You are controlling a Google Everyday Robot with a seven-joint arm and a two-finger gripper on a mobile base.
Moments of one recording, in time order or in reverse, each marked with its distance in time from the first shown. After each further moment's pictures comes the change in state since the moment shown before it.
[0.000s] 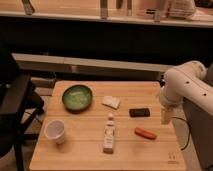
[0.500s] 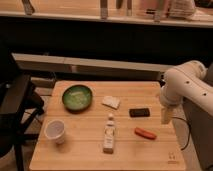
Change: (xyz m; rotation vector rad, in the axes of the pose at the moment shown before) arm -0.002 -0.017 0.010 0.005 -0.009 -0.002
